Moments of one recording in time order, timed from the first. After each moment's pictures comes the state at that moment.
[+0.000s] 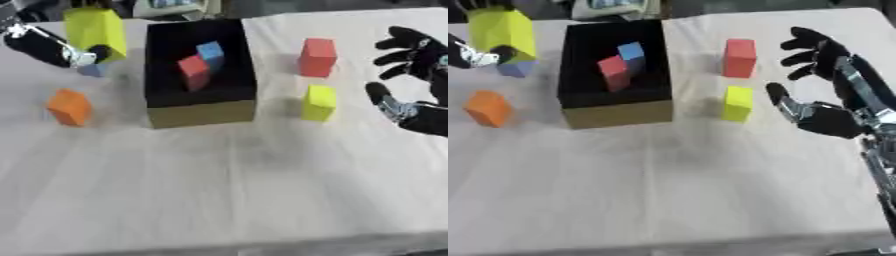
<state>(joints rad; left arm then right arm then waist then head) -0.79 0.76 -0.23 -1.58 -0.60 -0.22 -0.35 -0.32 -0.48 0.09 -1.80 0.15 -0.14 0.16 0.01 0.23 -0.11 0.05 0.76</state>
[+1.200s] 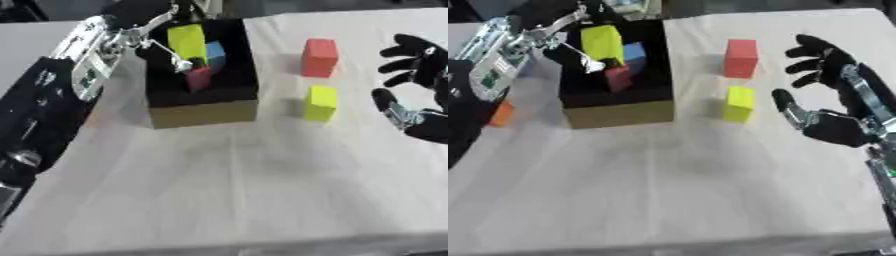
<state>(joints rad) -0.93 0.45 -0.32 -1.21 -0.86 -0.27 -0.20 -0.33 -0.46 0.11 -1.79 0.14 -0.14 0.18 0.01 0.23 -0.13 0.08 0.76</state>
